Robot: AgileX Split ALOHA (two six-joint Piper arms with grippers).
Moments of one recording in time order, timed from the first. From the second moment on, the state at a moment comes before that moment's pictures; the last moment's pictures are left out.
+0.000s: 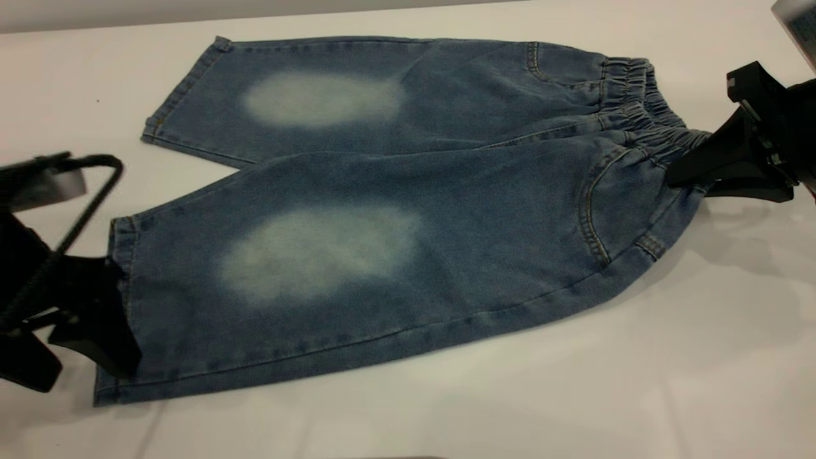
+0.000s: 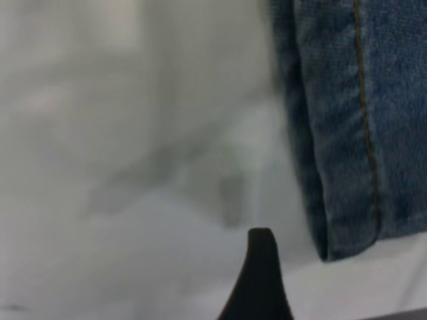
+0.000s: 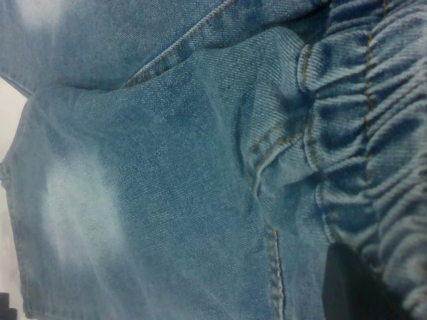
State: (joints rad) left arm -0.11 1.84 -0.53 -0.48 0.27 0.32; right arm -0.17 2.10 -0.73 1.69 0.77 -1.52
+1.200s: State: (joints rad) left arm -0.15 1.94 -0.59 -0.48 0.30 0.33; right arm -0.17 2.10 -0.73 1.69 0.77 -1.52
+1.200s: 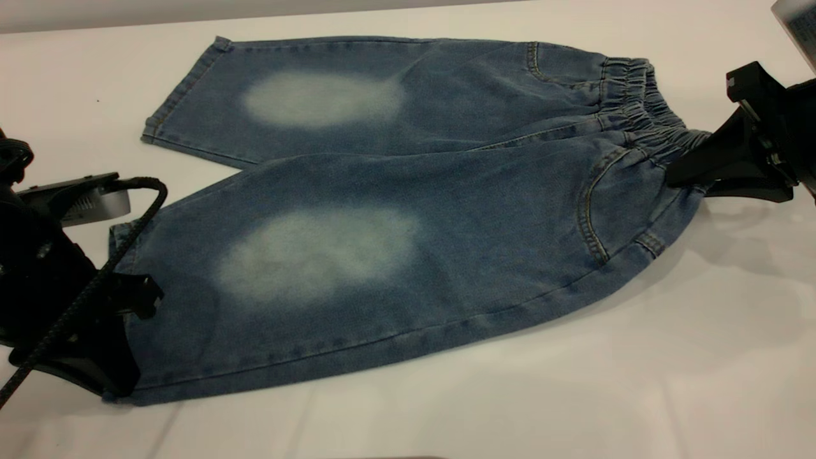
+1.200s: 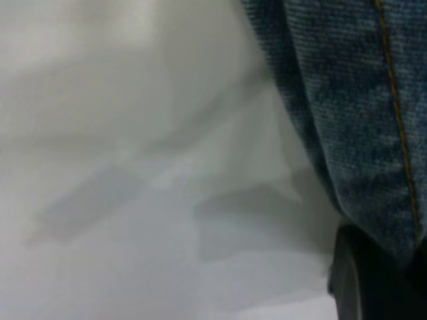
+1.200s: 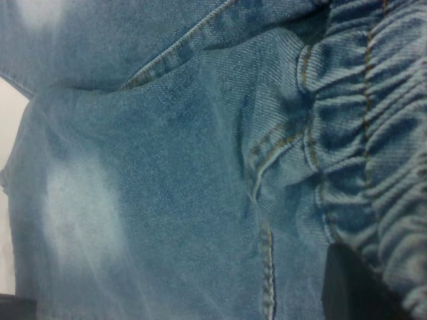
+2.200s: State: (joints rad) left arm -0.20 1.50 -0.80 -0.46 0.64 0.34; right arm -0.17 1.83 -0.73 1.65 0.76 -1.45
